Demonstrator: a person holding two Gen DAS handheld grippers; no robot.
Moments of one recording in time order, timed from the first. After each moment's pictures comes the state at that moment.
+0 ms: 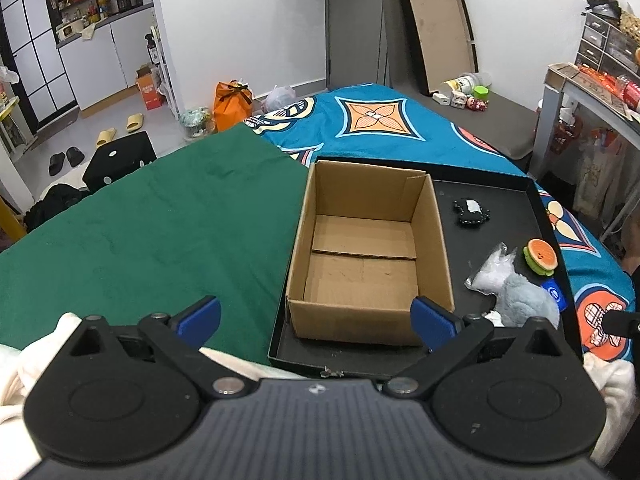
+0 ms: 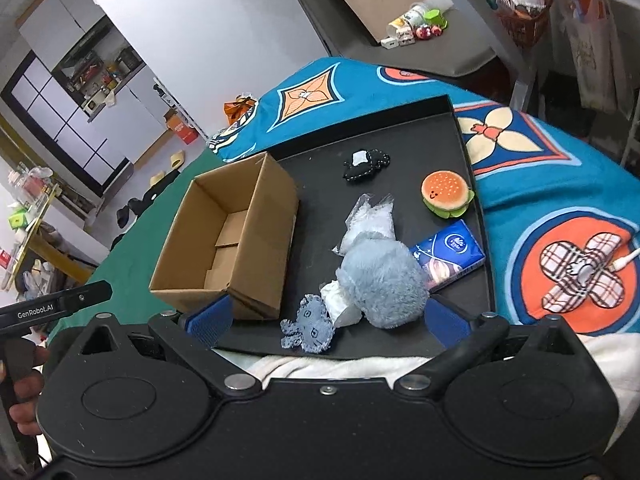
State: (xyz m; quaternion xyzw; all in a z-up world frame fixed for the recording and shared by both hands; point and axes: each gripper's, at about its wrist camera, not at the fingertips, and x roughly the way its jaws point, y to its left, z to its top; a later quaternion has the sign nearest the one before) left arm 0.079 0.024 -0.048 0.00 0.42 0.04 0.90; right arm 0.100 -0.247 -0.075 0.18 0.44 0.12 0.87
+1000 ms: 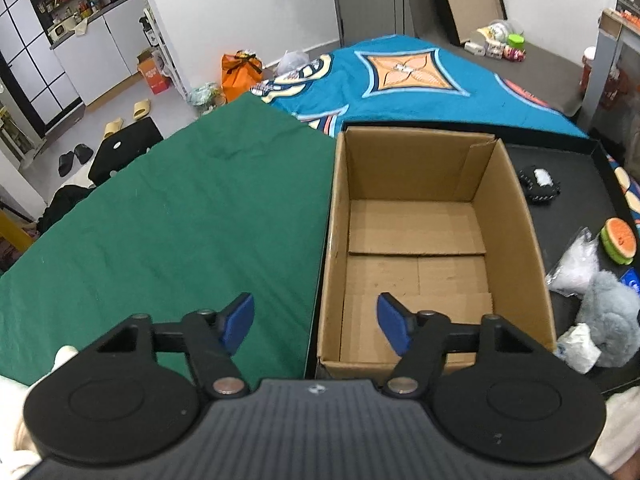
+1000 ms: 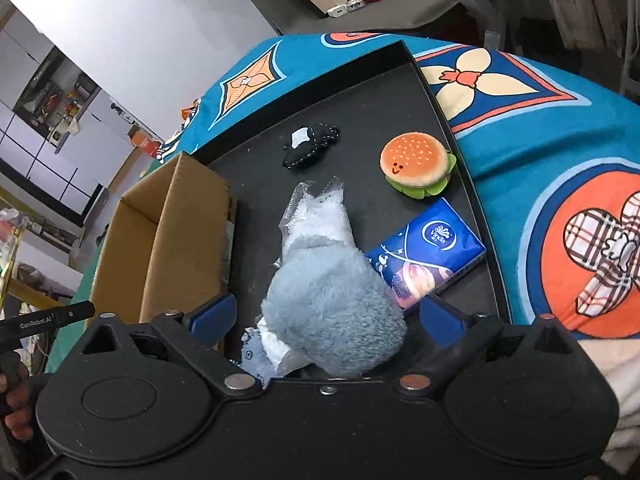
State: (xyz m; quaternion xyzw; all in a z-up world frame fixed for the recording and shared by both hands) left arm 0.163 0.035 -0.114 0.05 0.48 0.07 0.87; right arm 0.152 -0.258 -0.157 0.23 0.47 0.08 0.85
